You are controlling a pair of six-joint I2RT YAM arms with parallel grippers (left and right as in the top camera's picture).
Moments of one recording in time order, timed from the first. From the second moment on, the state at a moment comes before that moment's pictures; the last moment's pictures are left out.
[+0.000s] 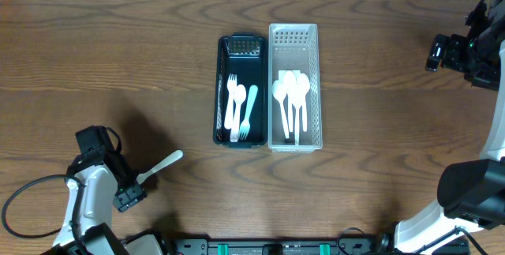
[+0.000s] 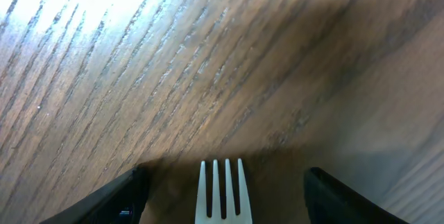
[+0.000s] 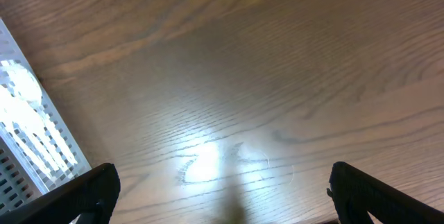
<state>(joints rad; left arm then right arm) 0.45 1.30 0.52 -0.68 -0.11 -1.70 -0.29 1.84 2.00 -1.56 0.01 0.10</state>
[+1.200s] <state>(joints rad) 0.30 1.38 0.56 -0.67 -0.17 -1.64 -0.29 1.84 2.00 -1.56 0.00 0.10</state>
